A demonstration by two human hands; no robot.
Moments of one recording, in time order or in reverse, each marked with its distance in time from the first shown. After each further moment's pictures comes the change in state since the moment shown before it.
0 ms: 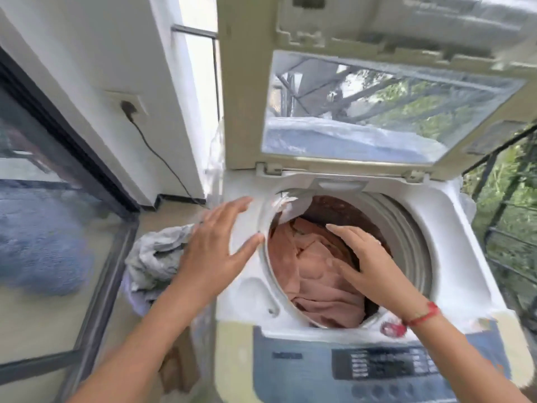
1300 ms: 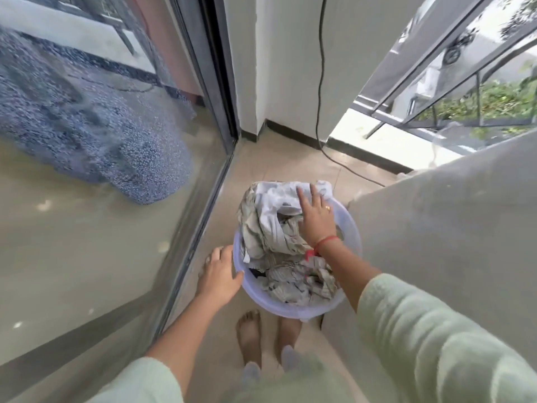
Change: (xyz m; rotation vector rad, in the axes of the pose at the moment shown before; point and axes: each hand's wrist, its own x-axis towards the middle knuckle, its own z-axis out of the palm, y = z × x) left_hand -0.157 -0.557 0.064 0.142 -0.384 -0.932; right_hand 0.330 -0.126 0.570 -0.307 -0.378 0.089
